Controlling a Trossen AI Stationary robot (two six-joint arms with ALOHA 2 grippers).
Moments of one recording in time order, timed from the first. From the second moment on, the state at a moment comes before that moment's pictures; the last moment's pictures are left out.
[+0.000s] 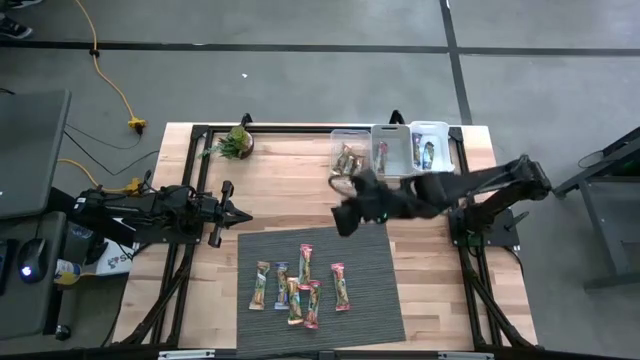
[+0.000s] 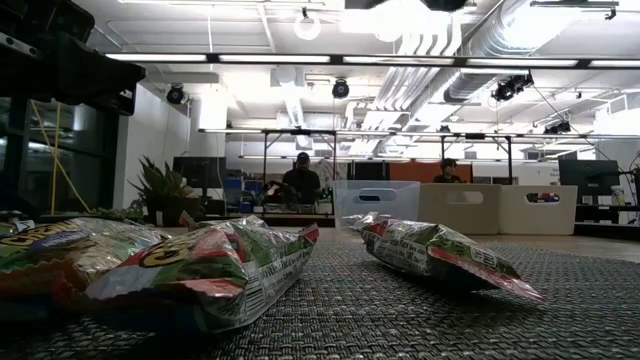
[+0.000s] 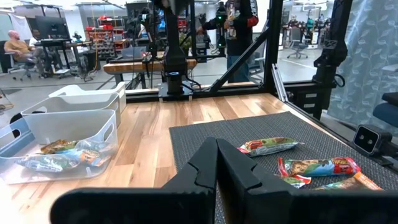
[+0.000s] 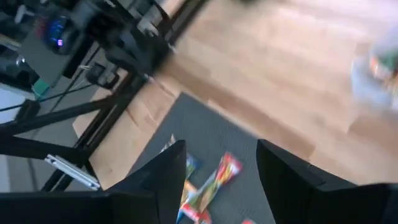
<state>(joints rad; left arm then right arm) -0.09 0.02 0.01 0.01 0.03 0.05 0.23 1.53 1.51 -0.71 0.38 1.10</state>
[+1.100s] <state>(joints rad) -0.09 0.02 0.01 0.01 0.03 0.05 0.42 1.97 1.60 -0.84 0.02 1.54</state>
